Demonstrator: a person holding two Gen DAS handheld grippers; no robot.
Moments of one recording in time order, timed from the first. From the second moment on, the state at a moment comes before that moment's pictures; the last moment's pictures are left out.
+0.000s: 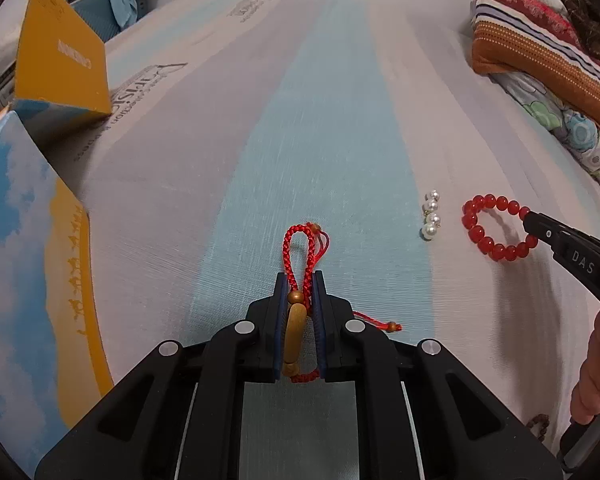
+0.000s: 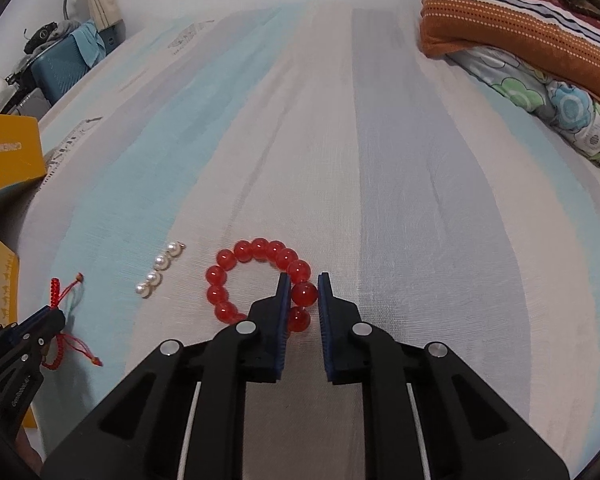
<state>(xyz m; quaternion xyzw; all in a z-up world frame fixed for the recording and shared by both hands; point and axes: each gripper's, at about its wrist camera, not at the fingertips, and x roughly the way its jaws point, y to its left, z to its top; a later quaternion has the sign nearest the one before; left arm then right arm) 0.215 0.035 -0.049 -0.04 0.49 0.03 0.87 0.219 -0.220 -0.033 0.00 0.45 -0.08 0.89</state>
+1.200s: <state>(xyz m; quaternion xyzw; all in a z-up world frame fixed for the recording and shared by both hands) 0.153 0.027 0.027 -0.03 0.45 0.01 0.89 0.142 -0.188 0.041 0.02 0.40 -0.06 0.91</state>
